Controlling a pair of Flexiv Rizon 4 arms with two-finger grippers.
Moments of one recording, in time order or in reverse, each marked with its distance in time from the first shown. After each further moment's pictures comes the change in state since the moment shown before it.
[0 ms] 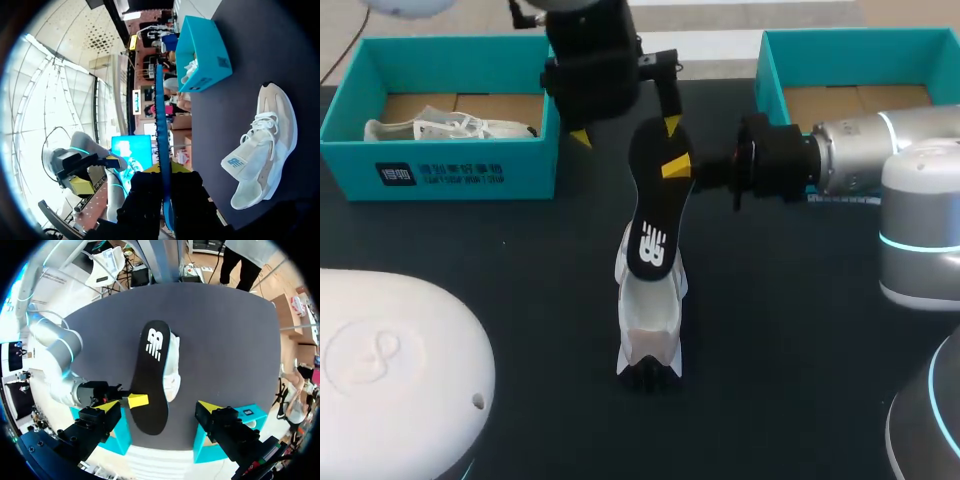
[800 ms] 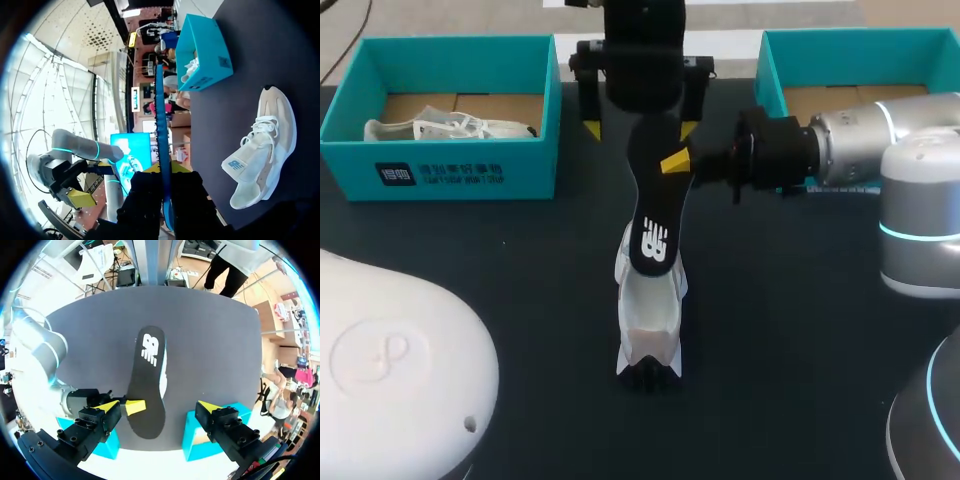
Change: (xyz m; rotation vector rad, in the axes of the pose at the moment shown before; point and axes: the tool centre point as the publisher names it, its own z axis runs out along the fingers) left arm -0.016 -0.004 -0.003 0.016 0.187 -0.008; right arm 0.004 0.005 -0.001 0.026 -0.013 -0.006
